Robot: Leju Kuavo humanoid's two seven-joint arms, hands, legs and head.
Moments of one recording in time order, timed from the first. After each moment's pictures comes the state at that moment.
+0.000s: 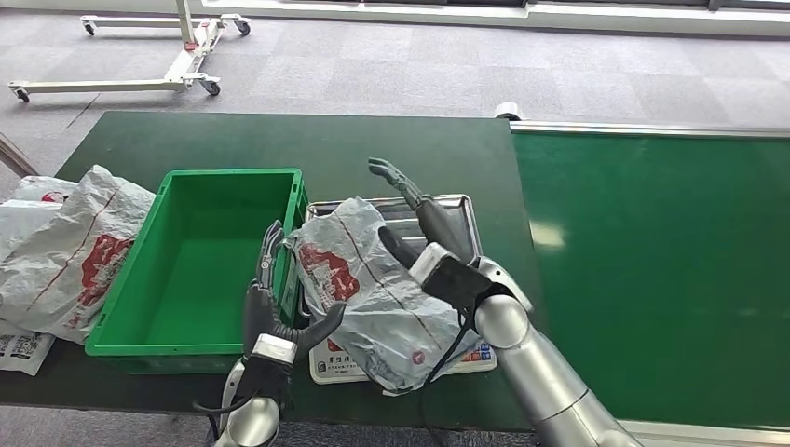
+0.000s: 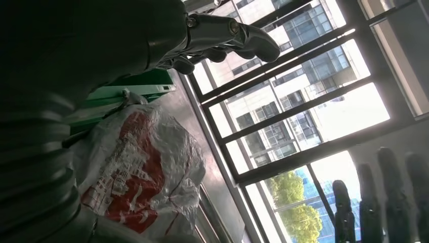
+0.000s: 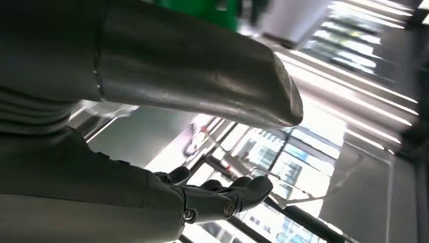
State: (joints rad) left arm 0.00 -0.15 -0.28 -1.45 -0.33 0.32 -0.70; right arm -0.52 0.08 0.55 -1.25 0.30 0.06 -0.49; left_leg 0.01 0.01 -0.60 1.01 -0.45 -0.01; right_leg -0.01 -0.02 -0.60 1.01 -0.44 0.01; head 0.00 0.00
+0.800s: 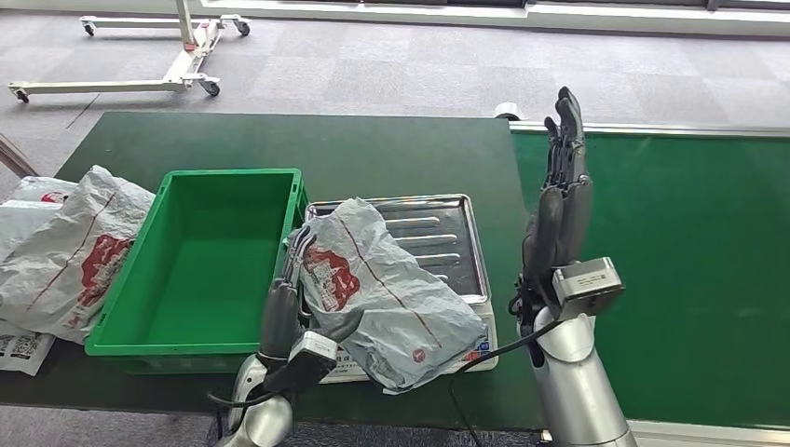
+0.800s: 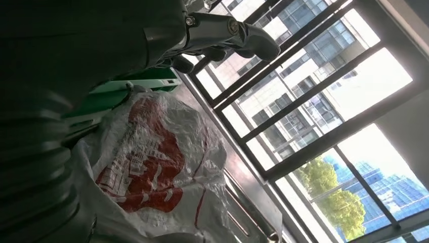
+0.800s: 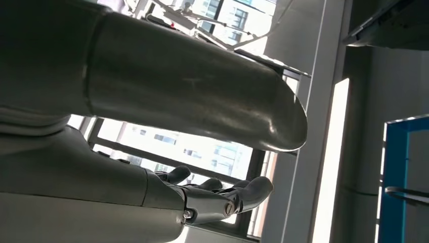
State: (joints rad) left arm -0.03 -0.16 -0.31 -1.38 -0.58 0.33 -0.59; right arm -0.38 0.09 0.33 -1.57 0.33 -0.30 -0.64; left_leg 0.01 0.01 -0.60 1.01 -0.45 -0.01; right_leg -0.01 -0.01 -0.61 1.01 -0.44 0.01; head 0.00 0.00
